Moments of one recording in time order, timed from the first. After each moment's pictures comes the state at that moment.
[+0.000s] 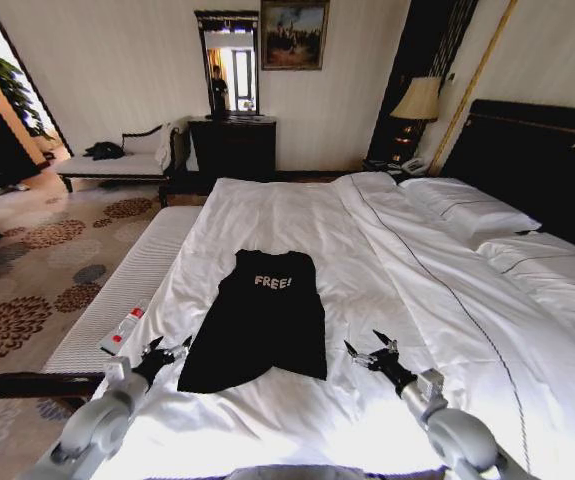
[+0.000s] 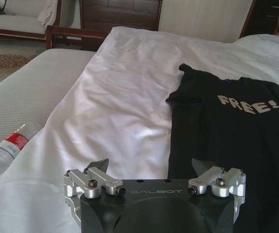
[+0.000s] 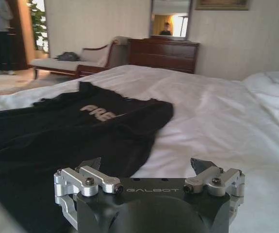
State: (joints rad) left arm 1.75 -0.86 -0.67 -2.11 -0.84 0.26 -0.17; right arm -1.79 0.92 0.58 2.08 0.45 -0.01 -0.08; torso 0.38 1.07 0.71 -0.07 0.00
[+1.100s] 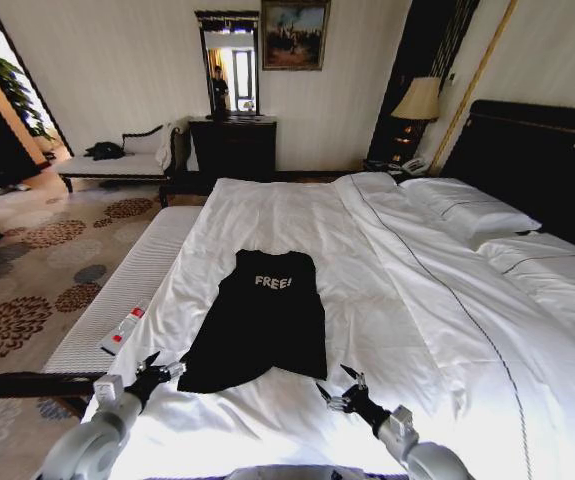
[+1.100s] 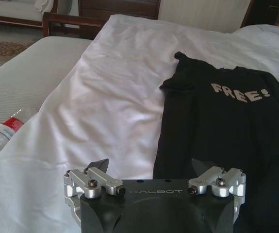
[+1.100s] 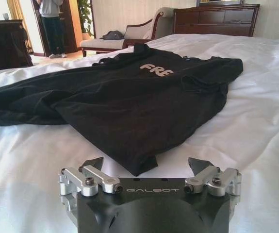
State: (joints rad) left arm 1.79 -0.88 -0.66 -2.15 -0.83 0.28 -0.20; right arm -1.71 0.94 0.35 1.94 0.37 0.04 -0.18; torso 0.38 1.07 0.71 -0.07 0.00
